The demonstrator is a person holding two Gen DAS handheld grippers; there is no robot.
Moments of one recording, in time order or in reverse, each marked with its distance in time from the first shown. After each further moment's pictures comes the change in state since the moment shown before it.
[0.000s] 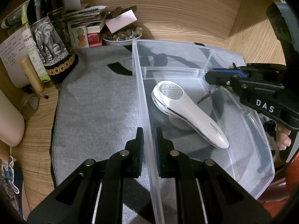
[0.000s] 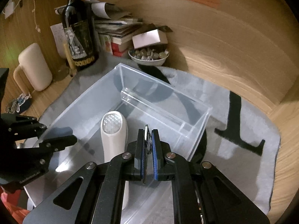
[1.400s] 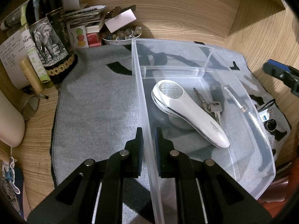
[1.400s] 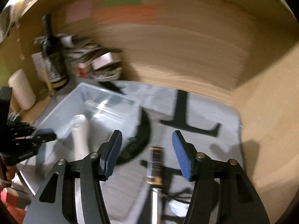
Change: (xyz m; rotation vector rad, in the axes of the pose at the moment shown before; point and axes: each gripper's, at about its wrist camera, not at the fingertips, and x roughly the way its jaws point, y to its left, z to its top) left arm 0.002 -0.001 0.000 0.005 0.003 0.000; right arm -0.083 -0.065 -0.035 0.176 -0.129 -0.197
